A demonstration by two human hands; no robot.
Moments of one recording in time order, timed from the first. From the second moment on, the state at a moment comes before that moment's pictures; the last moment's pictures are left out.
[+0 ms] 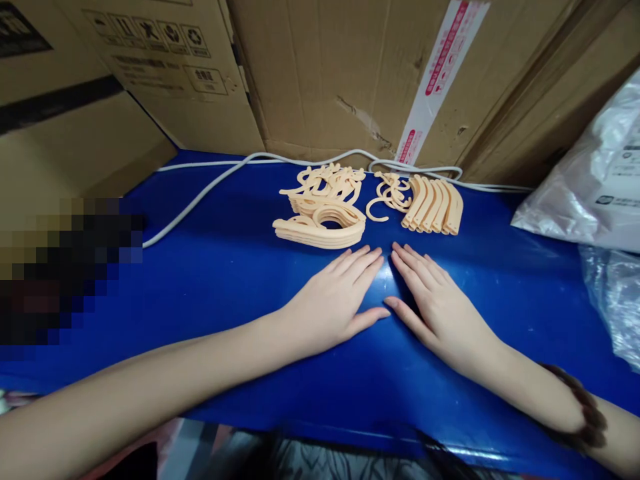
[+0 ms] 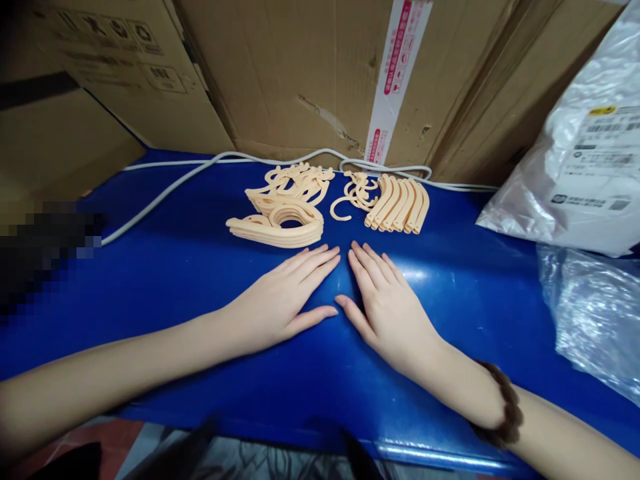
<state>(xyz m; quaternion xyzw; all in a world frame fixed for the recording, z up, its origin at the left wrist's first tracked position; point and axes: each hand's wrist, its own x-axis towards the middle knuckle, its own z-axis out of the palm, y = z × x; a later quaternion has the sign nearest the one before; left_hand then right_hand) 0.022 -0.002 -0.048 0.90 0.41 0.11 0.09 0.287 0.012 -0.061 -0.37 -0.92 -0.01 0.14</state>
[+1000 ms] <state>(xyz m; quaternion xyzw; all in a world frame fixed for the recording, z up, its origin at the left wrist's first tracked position) 0.020 0.003 -0.029 0.91 0.40 0.02 0.05 0.274 0.047 -0.029 -0.33 -0.94 -0.04 0.10</state>
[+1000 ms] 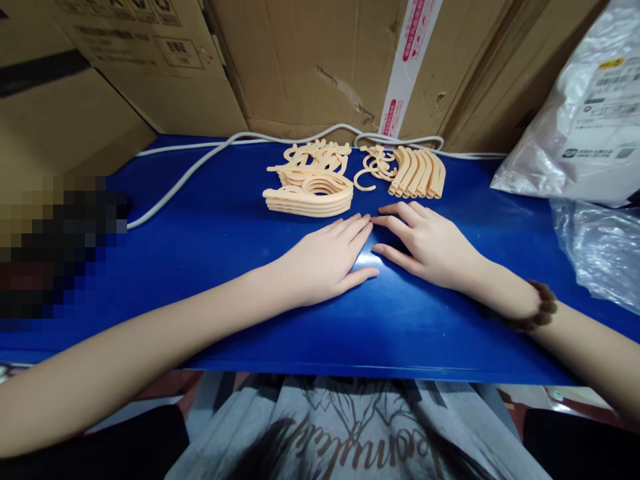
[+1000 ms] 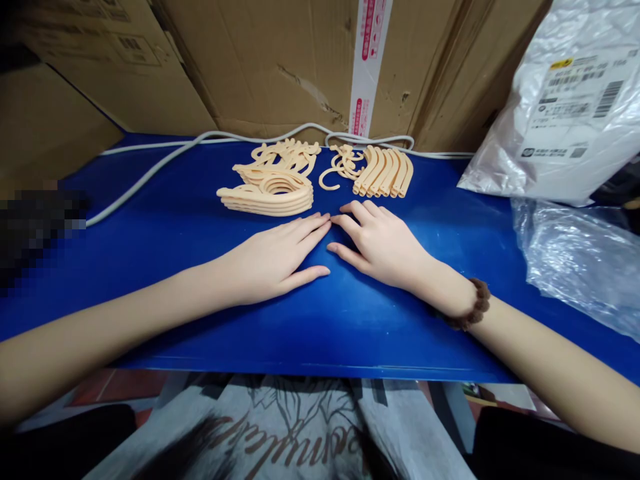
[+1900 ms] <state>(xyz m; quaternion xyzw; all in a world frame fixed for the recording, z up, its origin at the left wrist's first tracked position) 0.022 0.002 -0.025 0.92 0.40 0.02 0.01 0.259 0.081 -0.046 -0.34 -0.93 0.05 0.10</state>
